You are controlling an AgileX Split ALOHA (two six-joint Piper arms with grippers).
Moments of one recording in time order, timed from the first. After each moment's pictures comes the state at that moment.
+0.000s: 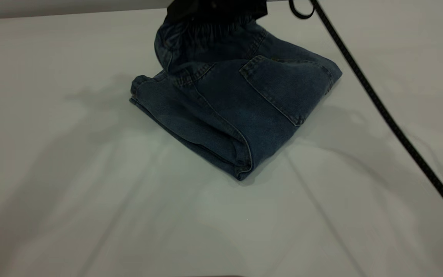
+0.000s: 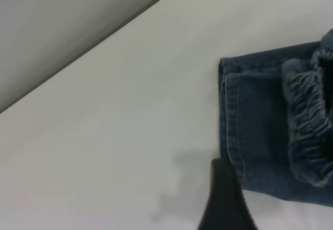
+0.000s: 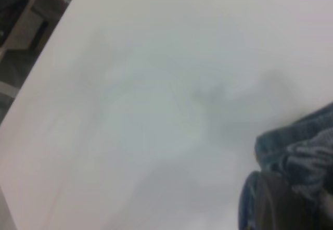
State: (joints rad) left arm -0.33 1.65 -1.64 -0.05 0.83 0.31; right arm 0.52 2.20 -1.34 1.79 0.64 -1.41
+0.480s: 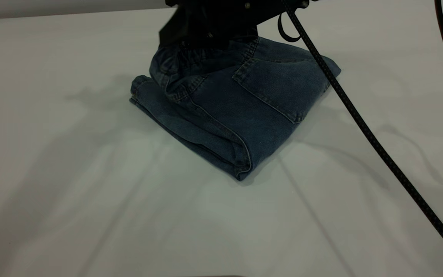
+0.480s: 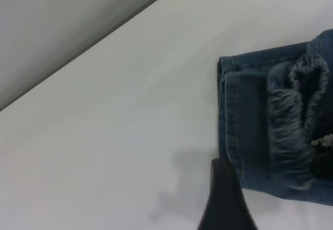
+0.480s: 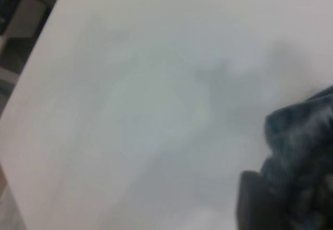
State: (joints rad) left arm -0.33 1.65 -1.64 -0.06 0.84 0.31; right arm 0.54 2.26 -1.36 1.80 0.67 -1.39
